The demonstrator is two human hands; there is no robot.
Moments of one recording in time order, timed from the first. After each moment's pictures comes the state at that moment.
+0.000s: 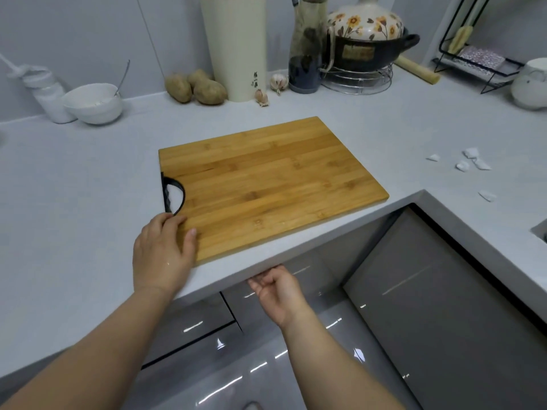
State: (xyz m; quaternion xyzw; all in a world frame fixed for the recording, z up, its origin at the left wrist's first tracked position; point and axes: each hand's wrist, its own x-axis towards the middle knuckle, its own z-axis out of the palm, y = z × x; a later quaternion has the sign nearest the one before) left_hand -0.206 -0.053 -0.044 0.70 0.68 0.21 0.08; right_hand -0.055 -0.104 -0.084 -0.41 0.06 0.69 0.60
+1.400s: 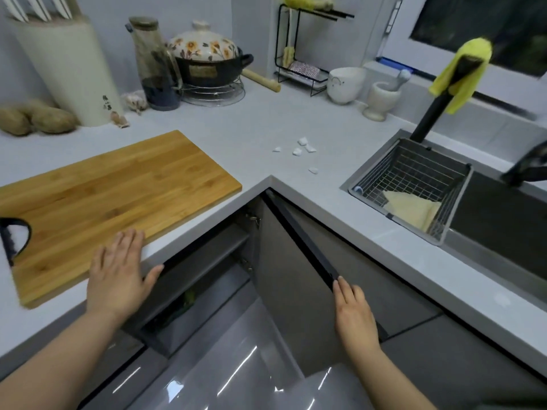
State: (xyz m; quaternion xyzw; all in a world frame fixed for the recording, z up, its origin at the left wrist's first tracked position) left_hand -0.105 -0.099 -0.049 0.85 0.51 0.10 0.05; right_hand 0.156 -0.338 -0.089 -0.90 -0.44 0.03 -0.04
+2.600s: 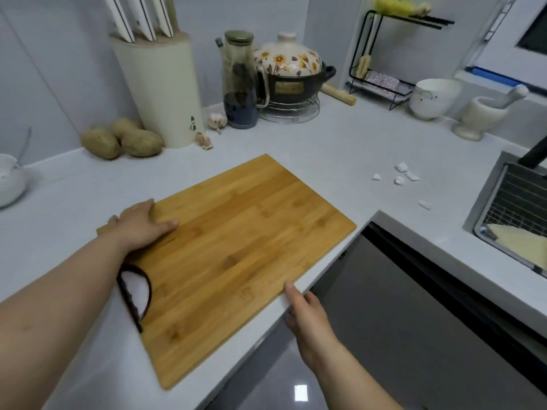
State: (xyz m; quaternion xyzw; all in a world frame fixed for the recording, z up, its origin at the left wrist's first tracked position) left_hand -0.182 0.155 0.000 0.76 0.60 0.02 0.24; right_hand -0.024 -0.085 -0.054 -0.64 -0.01 0.52 0.57
